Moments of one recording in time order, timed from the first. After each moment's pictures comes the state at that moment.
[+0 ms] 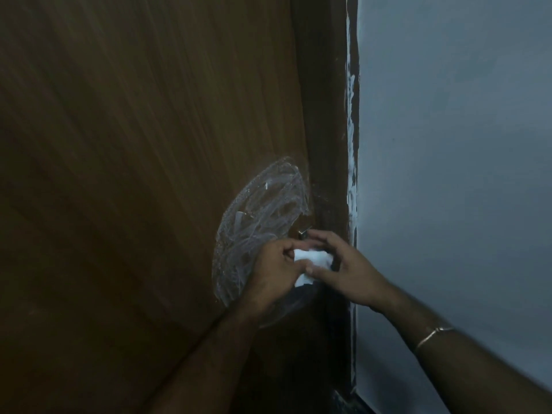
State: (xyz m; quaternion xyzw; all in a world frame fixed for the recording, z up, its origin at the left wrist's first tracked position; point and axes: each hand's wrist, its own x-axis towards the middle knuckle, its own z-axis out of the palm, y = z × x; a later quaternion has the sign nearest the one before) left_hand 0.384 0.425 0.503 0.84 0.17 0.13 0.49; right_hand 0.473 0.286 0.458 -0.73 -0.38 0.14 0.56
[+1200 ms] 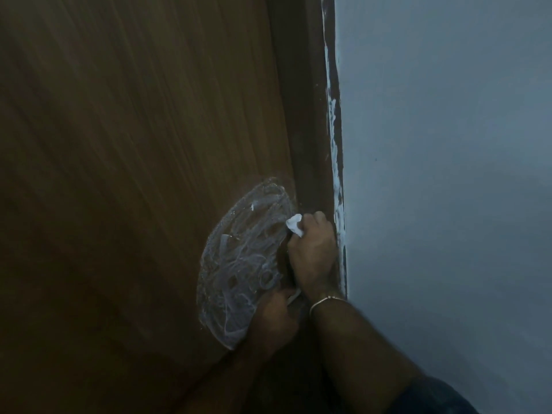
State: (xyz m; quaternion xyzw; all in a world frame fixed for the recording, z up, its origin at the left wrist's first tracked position) left_hand 0.397 0.430 0.437 0.96 0.15 0.06 0.24; right_hand 0.492 0.370 0.492 -0.80 -0.15 -0.28 0.50
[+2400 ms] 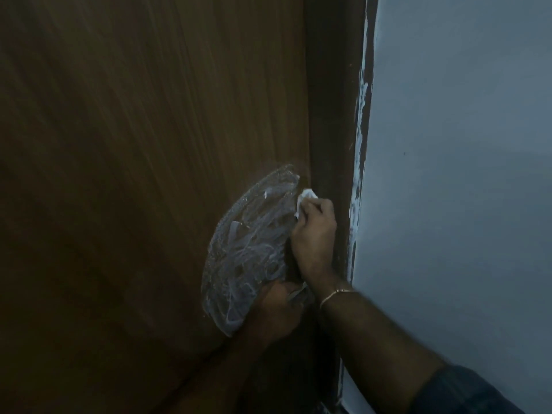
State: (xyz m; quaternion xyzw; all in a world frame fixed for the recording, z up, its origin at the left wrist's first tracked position) left_hand 0.398 0.448 0.428 0.95 0.12 0.07 0.27; right_hand 0.501 0.392 0.492 -0.75 -0.17 -0.25 0.58
